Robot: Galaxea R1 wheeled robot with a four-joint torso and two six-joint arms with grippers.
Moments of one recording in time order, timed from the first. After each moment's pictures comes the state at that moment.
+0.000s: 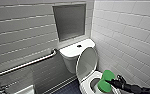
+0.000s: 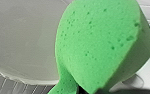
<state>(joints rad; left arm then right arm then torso) 1.56 2.64 -2.00 1.55 0.00 -1.49 -0.60 2.27 -1.58 0.56 0.13 -0.03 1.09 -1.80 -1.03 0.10</state>
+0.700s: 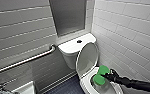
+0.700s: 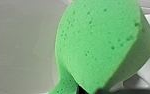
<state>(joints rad) 1.60 2.67 -2.00 1.55 0.00 -1.49 -0.52 2.44 -1.81 0.61 0.08 -0.03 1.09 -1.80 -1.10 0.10</state>
